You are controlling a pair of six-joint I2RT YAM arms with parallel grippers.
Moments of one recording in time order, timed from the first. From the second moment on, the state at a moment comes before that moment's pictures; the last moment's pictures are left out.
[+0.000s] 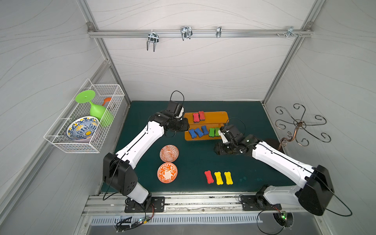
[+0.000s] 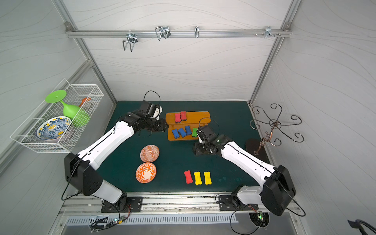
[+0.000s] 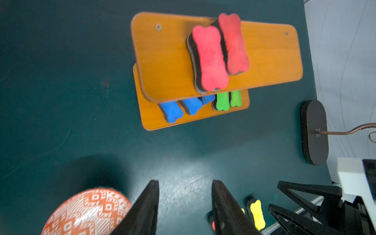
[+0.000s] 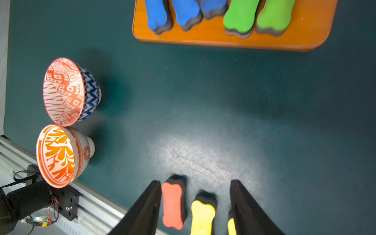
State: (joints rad) left arm -0.48 1.61 1.53 -0.87 0.14 -0.46; right arm 0.71 1.29 0.99 -0.72 -0.13 0.47
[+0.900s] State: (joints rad) left arm -0.57 2.08 2.09 -1.01 -0.10 -0.52; right arm 0.49 1.29 0.97 -0.61 -0.44 0.37
